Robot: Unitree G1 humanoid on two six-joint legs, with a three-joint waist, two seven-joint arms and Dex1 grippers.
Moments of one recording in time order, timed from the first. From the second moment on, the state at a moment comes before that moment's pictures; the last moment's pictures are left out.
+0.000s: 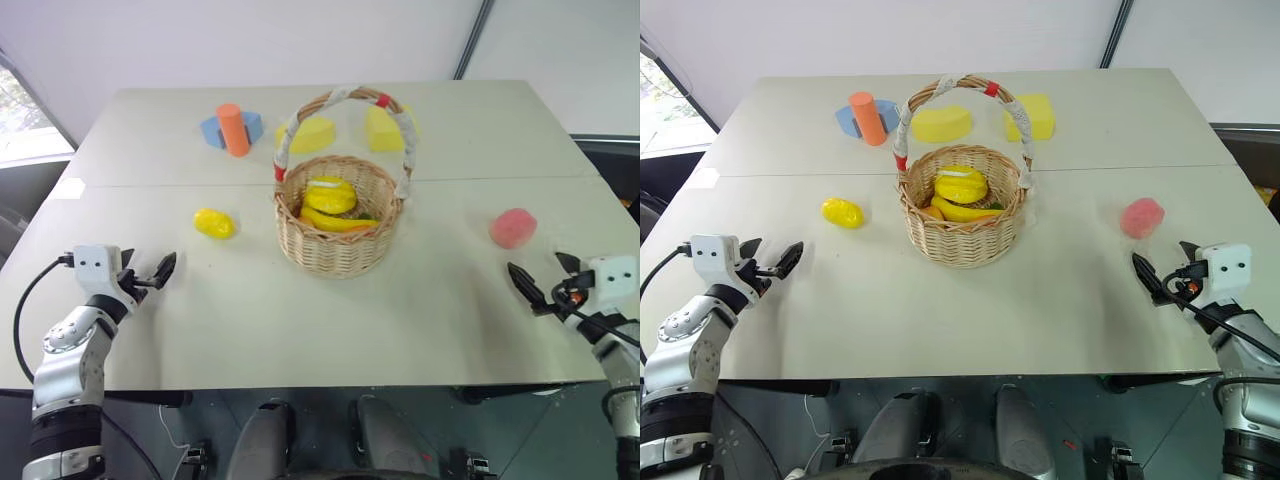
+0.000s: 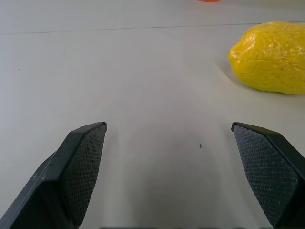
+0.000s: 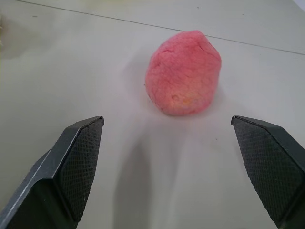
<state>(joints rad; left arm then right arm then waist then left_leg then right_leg) -0.10 0.52 0.38 0.15 -0.37 0.22 -0.45 0.07 -0.62 -0.49 0.02 0.37 0.17 0.60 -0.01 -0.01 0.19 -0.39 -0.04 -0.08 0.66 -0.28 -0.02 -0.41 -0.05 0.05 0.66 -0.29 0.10</state>
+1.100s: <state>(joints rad) -0.50 0.83 -0.04 0.43 0.00 -0.17 -0.88 -0.11 -0.87 -0.31 -0.66 0.75 0.62 0.74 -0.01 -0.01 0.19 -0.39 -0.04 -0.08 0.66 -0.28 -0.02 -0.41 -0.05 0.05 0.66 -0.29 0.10</state>
